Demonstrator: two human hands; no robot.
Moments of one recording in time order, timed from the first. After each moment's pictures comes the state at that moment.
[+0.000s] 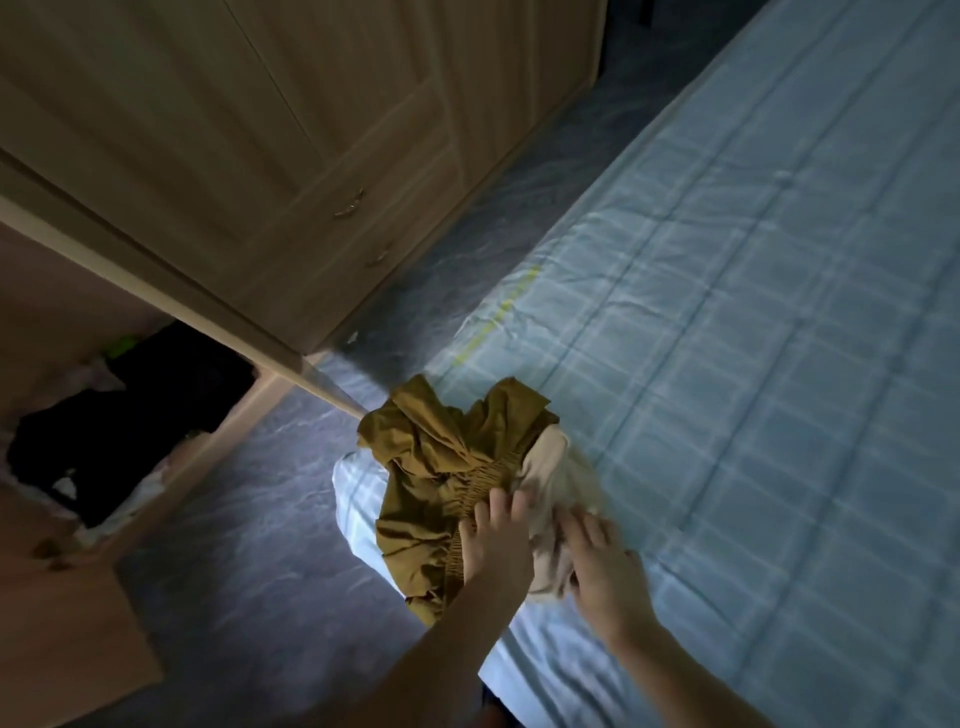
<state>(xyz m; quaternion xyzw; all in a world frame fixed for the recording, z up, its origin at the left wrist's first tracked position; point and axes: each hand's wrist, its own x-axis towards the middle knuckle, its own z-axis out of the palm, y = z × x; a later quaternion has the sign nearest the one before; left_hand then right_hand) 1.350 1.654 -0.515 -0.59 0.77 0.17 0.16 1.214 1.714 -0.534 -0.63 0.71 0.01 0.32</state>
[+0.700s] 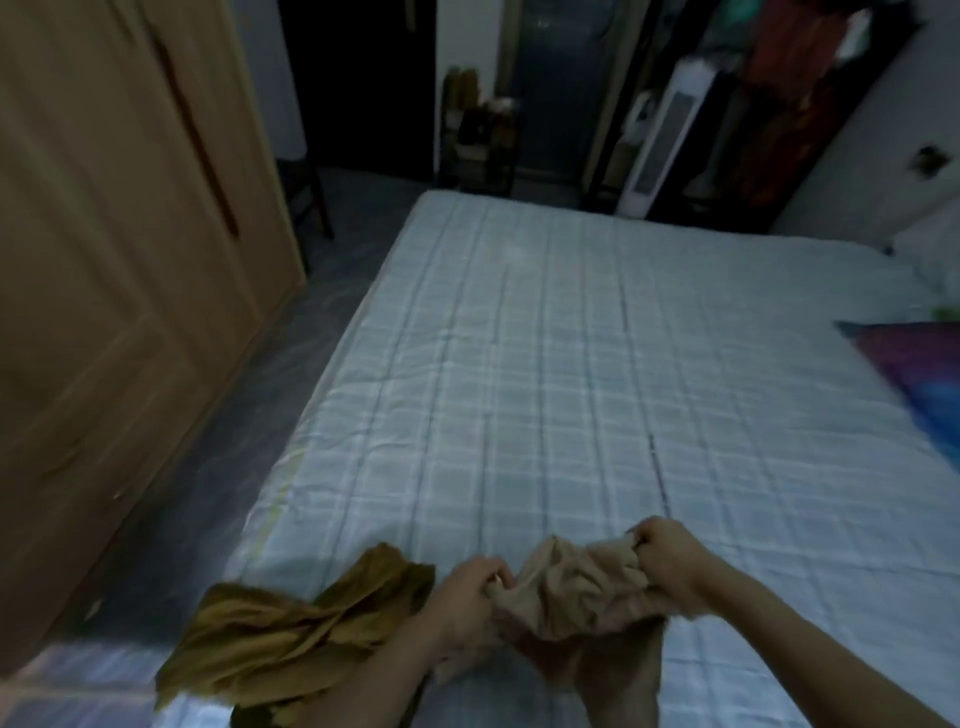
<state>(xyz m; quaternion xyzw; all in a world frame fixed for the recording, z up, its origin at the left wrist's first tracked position) 1.226 1.660 -0.366 -0.23 0.82 0.52 0.07 1.030 1.832 -0.265 -0.24 0.90 -0.11 0.33</state>
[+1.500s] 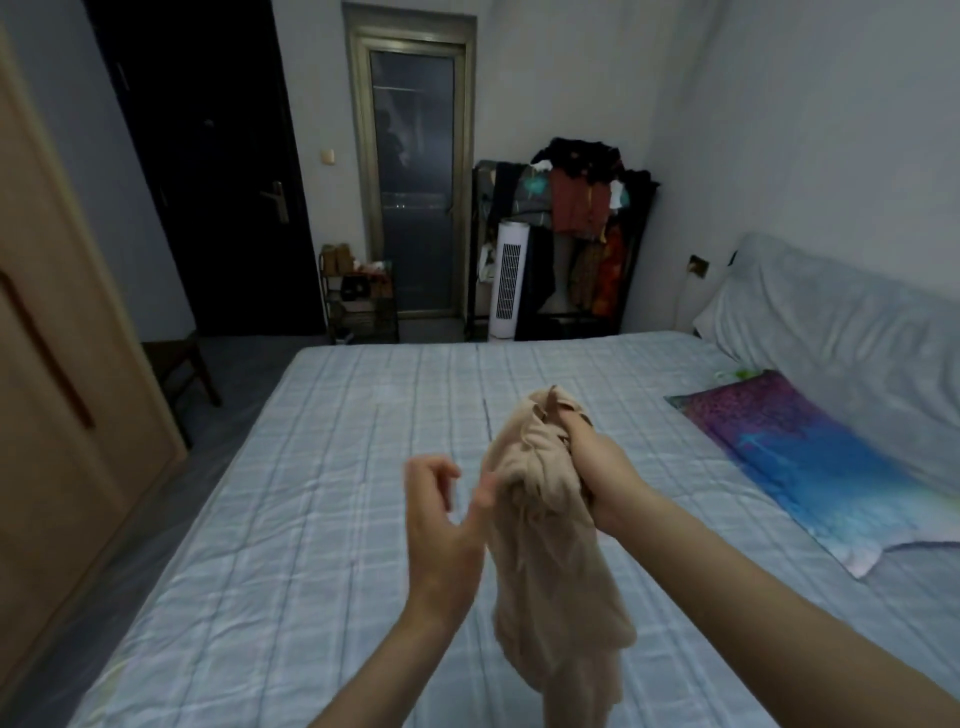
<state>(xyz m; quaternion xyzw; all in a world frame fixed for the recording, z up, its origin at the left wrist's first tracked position) 1.041 1.803 -0.111 -0.14 0.70 0.54 -0.44 0.916 1.904 -0.048 -0.04 0.65 -0.71 0.27</state>
